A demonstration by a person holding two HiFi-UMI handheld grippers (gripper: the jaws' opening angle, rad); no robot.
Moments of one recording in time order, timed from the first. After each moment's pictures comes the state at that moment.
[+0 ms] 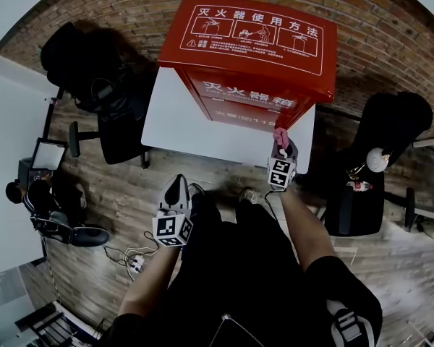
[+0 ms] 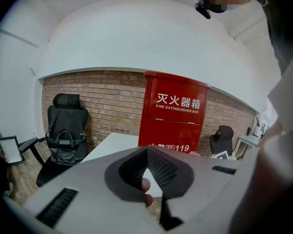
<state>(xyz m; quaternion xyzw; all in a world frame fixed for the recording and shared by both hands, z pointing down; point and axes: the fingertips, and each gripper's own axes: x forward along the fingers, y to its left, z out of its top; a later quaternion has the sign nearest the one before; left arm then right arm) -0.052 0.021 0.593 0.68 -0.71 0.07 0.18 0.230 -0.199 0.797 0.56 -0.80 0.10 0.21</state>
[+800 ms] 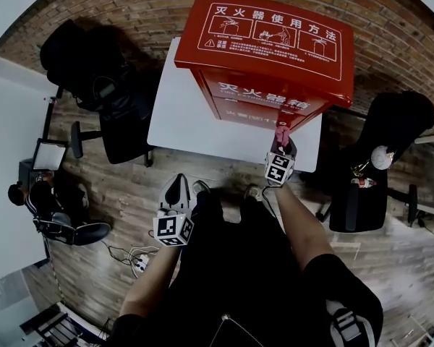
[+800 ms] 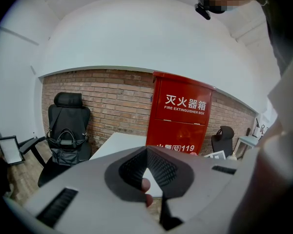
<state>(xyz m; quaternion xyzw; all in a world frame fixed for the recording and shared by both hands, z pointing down) -0.093 0.022 0.592 0.68 -0.71 0.07 0.19 0.194 -0.199 0.806 0.60 -0.76 0.16 0.21</state>
